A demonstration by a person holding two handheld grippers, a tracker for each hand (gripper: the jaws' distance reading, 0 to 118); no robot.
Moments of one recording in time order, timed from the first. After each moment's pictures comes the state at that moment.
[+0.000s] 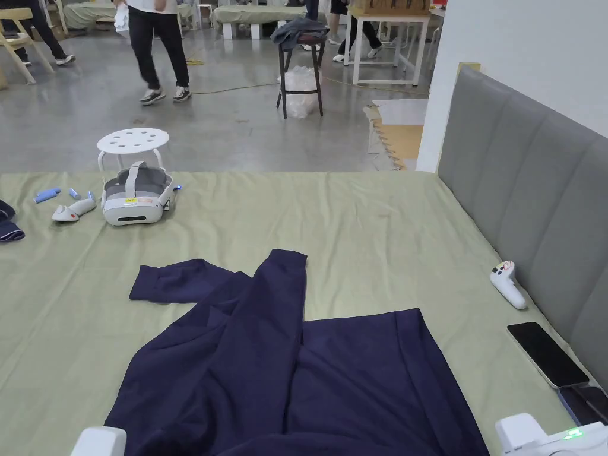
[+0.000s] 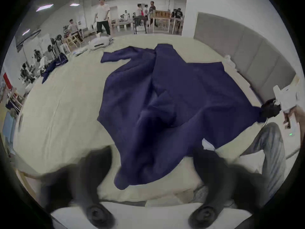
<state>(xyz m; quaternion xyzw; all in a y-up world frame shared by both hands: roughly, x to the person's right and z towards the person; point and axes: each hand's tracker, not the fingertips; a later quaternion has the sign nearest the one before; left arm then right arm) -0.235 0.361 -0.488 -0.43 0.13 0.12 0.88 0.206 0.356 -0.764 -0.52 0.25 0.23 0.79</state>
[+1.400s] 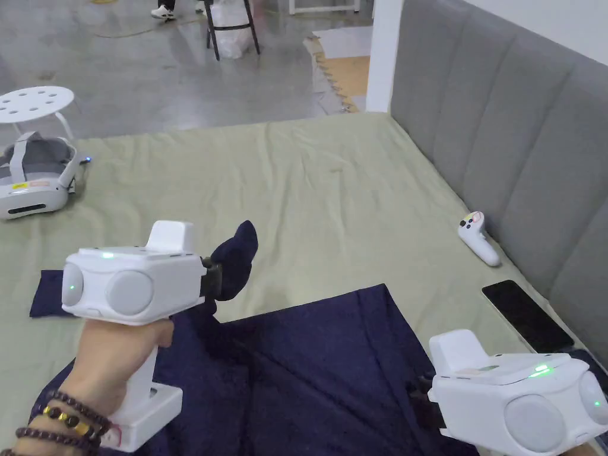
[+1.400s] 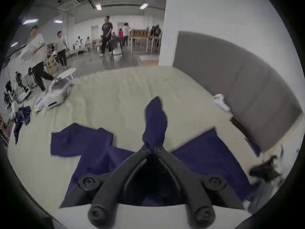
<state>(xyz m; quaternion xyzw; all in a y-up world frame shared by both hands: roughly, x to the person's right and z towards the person) -0.213 0.454 -0.763 -0.35 0.03 0.08 0.93 0.142 0.383 -0.817 -0.46 0.30 0.12 0.83</state>
